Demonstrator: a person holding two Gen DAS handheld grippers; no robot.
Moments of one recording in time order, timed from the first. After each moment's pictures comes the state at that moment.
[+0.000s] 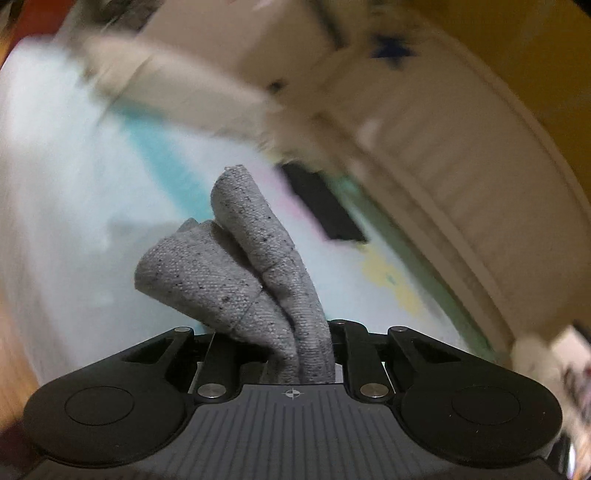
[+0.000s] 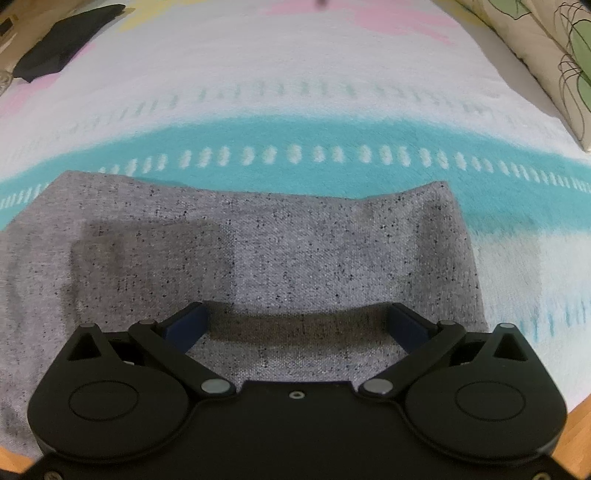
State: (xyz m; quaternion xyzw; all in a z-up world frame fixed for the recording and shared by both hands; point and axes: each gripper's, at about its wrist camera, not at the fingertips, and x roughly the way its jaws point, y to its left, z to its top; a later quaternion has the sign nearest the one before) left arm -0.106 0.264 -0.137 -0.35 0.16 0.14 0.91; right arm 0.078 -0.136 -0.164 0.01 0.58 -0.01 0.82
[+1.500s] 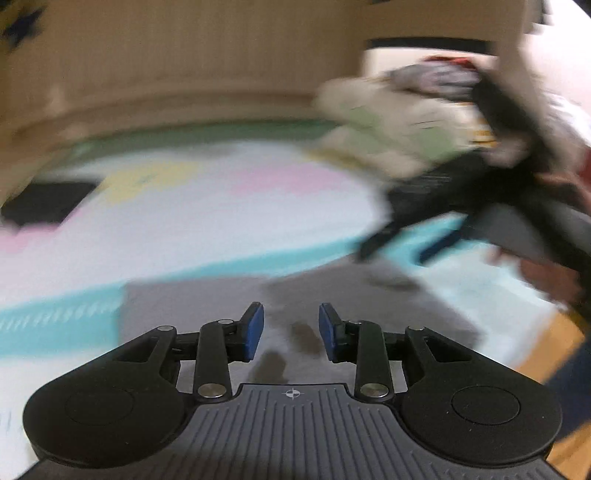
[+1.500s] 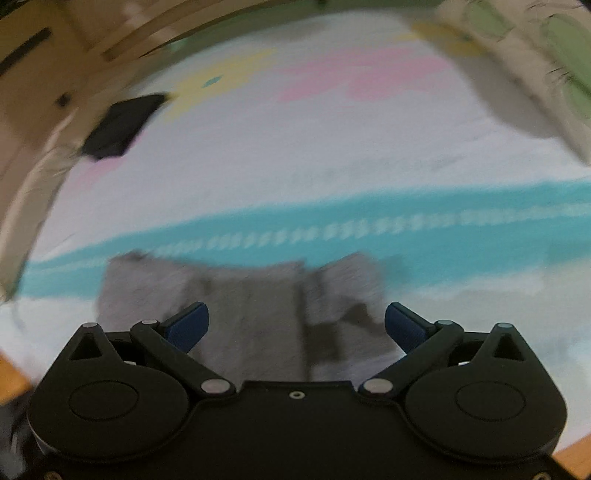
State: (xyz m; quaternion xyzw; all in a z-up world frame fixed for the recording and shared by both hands) left arm -0.029 0.025 -0.127 0.02 0.30 -0.18 0.94; right arm 0.065 -0.226 -0.101 0.11 0.50 0.11 0.85
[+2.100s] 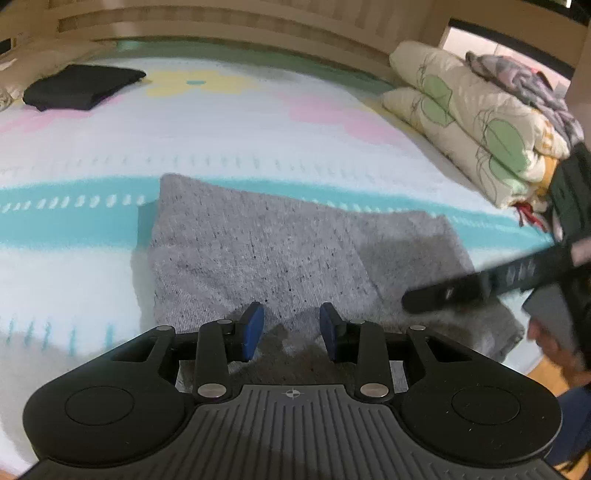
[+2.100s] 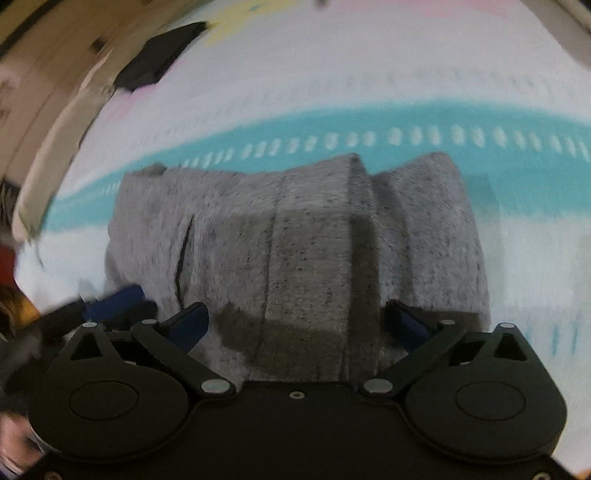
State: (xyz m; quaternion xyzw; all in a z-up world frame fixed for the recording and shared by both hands) left arm 0.006 0.058 -0.162 -0.07 0.39 -0.15 0.91; right arm 0.062 -0.199 -0.163 0.09 0.55 0.20 0.81
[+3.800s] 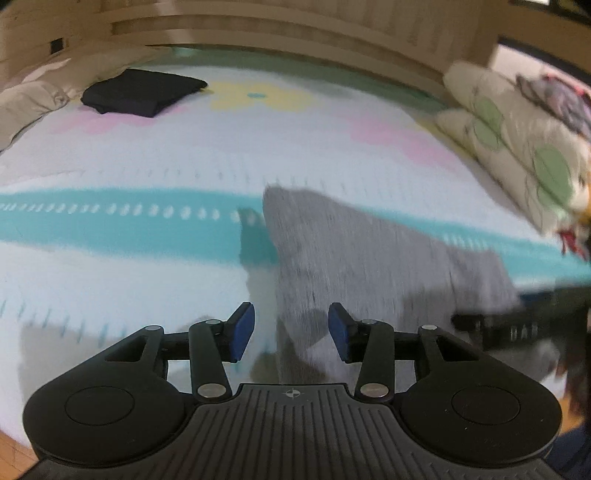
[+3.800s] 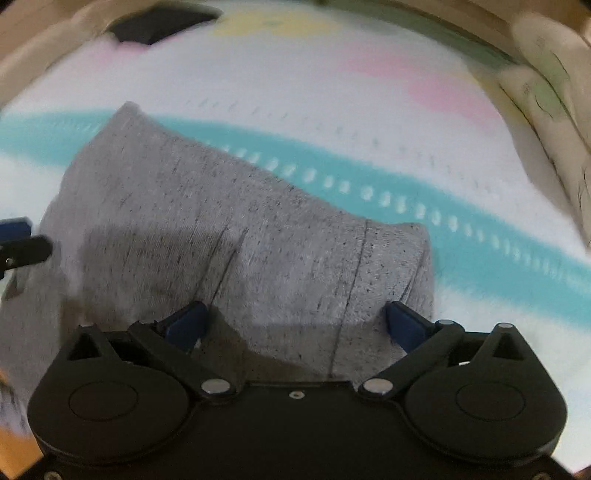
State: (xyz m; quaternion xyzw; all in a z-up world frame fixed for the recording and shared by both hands) left arm 0.007 0.092 -0.142 -0.08 0.39 -0.06 0.91; right arm 0.048 -0.150 -0.151 -0.09 0.47 0.09 0.87
